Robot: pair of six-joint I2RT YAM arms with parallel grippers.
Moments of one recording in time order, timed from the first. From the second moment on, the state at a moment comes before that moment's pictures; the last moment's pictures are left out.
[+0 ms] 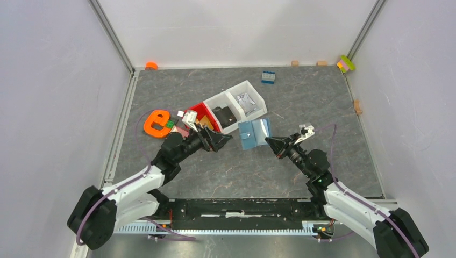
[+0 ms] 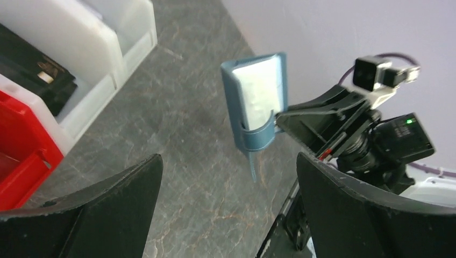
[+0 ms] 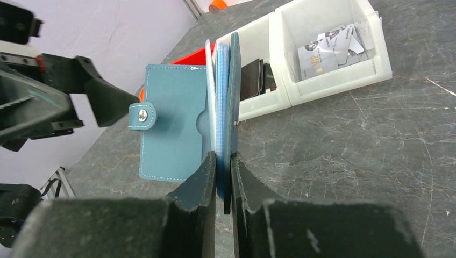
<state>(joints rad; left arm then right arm) -0.59 0.93 0.31 0.64 0.26 -0.74 0.56 0.77 0.08 0.73 -0.10 0.53</state>
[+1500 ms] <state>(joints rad) -0.73 1.76 0.94 -0.05 0.27 -0.51 0.62 1.18 0.31 0.47 -0.10 0.47</state>
